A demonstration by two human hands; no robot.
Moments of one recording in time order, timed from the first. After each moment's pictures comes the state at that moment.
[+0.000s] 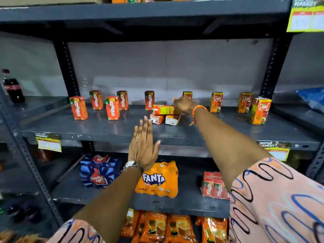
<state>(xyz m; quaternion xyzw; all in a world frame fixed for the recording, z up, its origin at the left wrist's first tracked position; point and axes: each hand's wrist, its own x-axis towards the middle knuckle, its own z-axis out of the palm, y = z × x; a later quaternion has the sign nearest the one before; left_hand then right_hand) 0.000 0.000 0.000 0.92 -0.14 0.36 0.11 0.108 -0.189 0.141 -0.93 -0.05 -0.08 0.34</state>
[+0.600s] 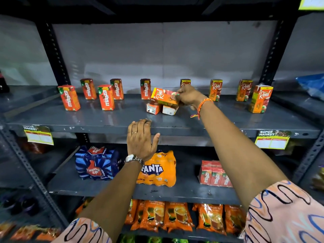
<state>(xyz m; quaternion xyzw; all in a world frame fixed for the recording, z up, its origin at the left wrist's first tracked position) 0.017 -0.002 -0.023 0.89 -0.10 0.44 0.07 0.093 -0.197 0.133 -0.87 -0.05 -0.07 0.49</state>
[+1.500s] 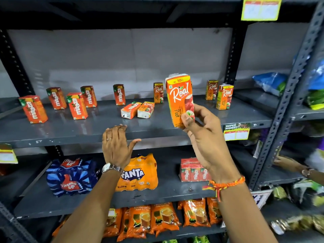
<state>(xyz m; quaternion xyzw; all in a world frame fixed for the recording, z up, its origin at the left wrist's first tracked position) 0.012 -0.007 -0.018 0.90 -0.09 0.42 0.08 -0.152 -0.223 0.102 -0.57 -0.09 -0.24 0.78</state>
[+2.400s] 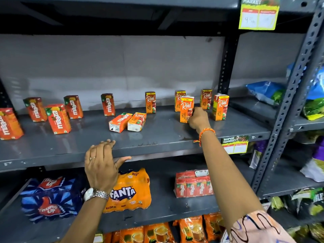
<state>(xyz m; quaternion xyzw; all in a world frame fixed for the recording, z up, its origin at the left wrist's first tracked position) 0.024 -0.004 -0.027 0.86 -0.10 0.50 0.10 0.047 -0.323 0.103 -0.88 0.21 -0.22 0.37</state>
